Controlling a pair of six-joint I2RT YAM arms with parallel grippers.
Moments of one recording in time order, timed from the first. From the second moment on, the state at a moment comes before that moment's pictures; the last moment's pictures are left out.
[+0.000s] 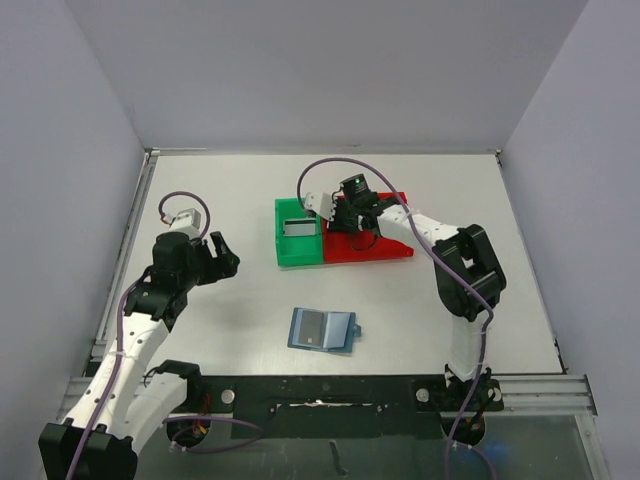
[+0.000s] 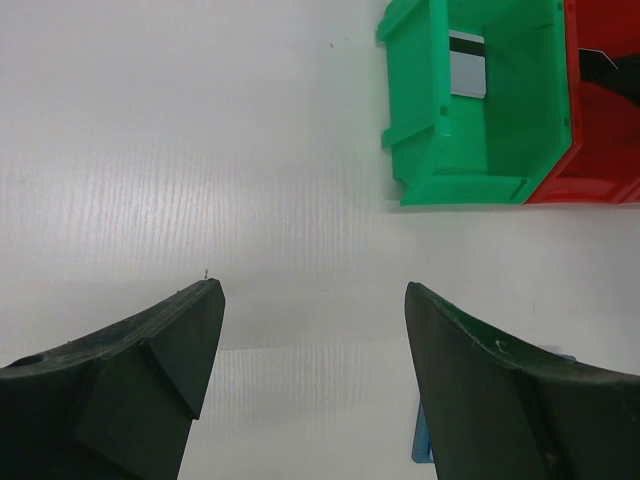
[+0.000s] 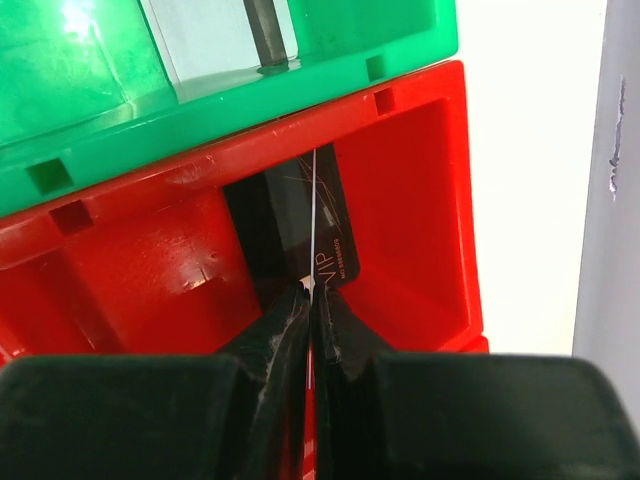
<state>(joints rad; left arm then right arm) -0.19 0.83 0.66 -0.42 0.05 -0.44 0.54 1.94 1.41 -0.29 -0.09 -0.93</state>
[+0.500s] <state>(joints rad) -0.19 0.83 0.66 -0.42 0.05 -0.44 0.54 2.05 1.43 -0.22 0.01 -1.04</state>
